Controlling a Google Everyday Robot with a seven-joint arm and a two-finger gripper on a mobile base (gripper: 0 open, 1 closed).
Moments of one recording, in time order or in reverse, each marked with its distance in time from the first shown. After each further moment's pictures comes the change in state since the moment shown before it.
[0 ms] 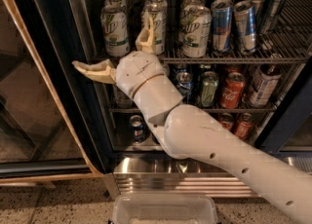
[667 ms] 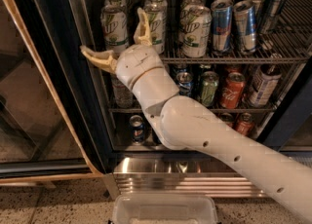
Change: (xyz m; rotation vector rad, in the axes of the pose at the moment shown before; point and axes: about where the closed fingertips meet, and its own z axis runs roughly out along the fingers) arm 0.012 -0.014 0.017 0.039 0.019 -0.022
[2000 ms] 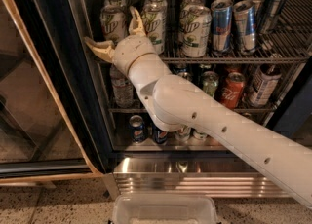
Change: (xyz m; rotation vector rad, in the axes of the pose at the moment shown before) arm 0.036 -0.004 0.041 -0.020 0.096 0.010
